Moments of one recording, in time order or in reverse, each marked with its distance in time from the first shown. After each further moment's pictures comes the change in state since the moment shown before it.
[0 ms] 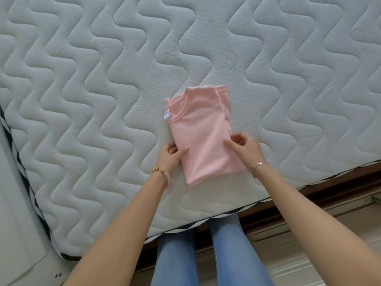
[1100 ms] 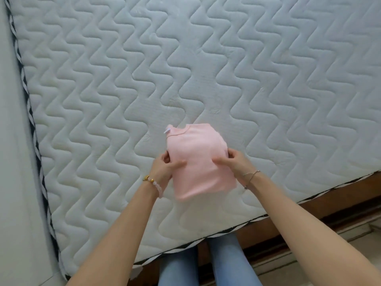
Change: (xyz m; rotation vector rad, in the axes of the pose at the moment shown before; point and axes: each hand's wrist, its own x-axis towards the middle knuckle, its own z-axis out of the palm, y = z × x) left_hand -0.065 0.074 -0.005 -0.012 -0.190 0.156; right_hand -0.037 -0.070 -0.035 0.312 -0.285 0.026
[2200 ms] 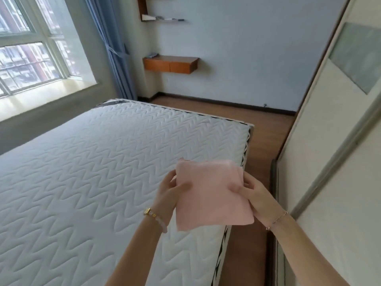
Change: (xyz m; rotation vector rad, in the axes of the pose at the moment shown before) left_hand -0.270 0.178 0.287 0.366 -0.901 0.447; right_hand -0.397 -0.103 -0.147 0.464 0.698 -0.685
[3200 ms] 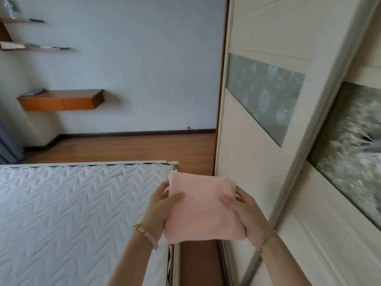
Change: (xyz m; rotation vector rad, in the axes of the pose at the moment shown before) left_hand 0.371 0.004 0.312 0.144 -0.369 -0.059; right_hand 0.204 -0.092 -0.312 0.076 0.536 -0.112
